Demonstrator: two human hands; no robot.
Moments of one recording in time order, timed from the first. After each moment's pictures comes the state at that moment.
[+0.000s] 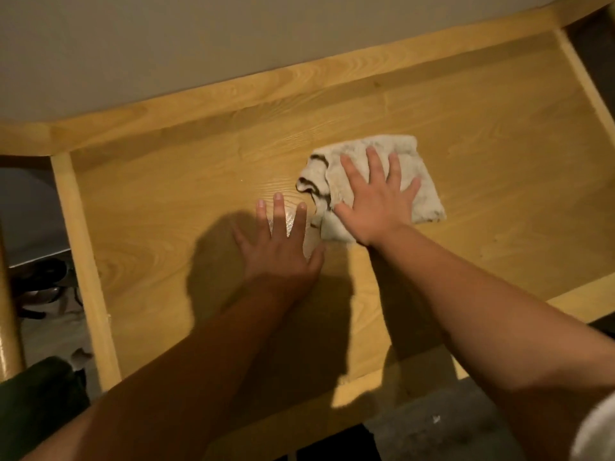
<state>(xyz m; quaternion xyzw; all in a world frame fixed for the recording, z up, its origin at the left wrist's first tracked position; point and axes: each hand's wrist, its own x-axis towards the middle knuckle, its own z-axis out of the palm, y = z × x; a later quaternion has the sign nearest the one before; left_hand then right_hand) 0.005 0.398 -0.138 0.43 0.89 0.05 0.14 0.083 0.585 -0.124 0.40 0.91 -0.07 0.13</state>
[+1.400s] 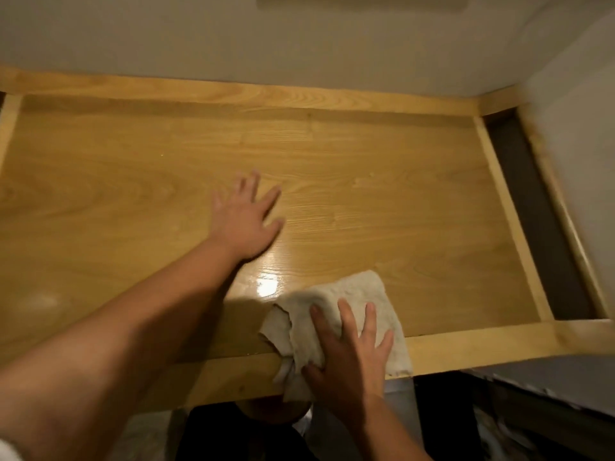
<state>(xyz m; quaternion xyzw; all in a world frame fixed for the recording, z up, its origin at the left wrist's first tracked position) 0.073 0.511 -0.115 0.36 0.92 0.06 0.15 0.367 0.558 -0.086 0.29 0.92 -0.09 0.24</state>
